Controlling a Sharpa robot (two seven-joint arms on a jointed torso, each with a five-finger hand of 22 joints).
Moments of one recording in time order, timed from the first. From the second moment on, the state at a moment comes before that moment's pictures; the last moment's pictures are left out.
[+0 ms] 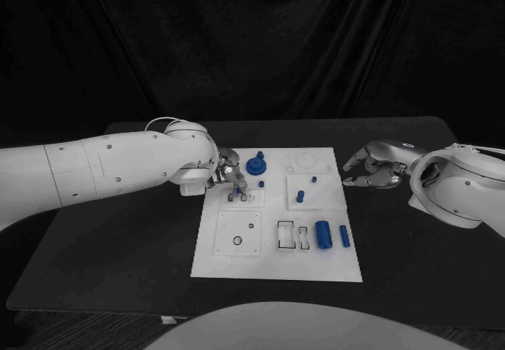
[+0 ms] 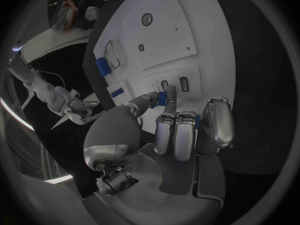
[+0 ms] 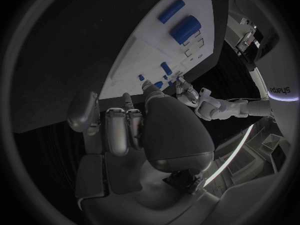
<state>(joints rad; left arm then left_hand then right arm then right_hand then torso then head) 1.35 -0.73 -0.22 1.45 -0.98 0.20 -0.56 0.90 0.01 0.59 -0.10 0.36 1.03 0.06 0.19 0.97 1.47 -0.01 1.57 1.31 1.47 -0.05 1.57 1.31 0.06 1.36 0.06 1.35 1.31 1.36 -0.96 -0.25 1.62 -1.39 -0.18 -0.21 1.36 -0.01 0.08 0.26 0.16 0.82 0.09 0.11 0.11 1.46 -0.01 1.43 1.31 1.47 -0.07 1.45 1.31 0.08 1.39 0.05 1.10 1.31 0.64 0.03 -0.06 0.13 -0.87</state>
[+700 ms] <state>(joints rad) 1.35 -0.70 -0.22 1.41 -0.91 0.25 -0.62 0.88 0.00 0.63 -0.13 0.36 1.04 0.06 0.19 0.98 1.47 -0.01 1.57 1.31 1.47 -0.05 1.57 1.31 0.06 1.37 0.05 1.35 1.31 1.36 -0.95 -0.25 1.62 -1.39 -0.18 -0.21 1.36 -0.01 0.08 0.26 0.17 0.82 0.09 0.11 0.11 1.46 -0.01 1.42 1.31 1.47 -0.07 1.45 1.31 0.08 1.39 0.05 1.10 1.31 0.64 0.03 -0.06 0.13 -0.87</state>
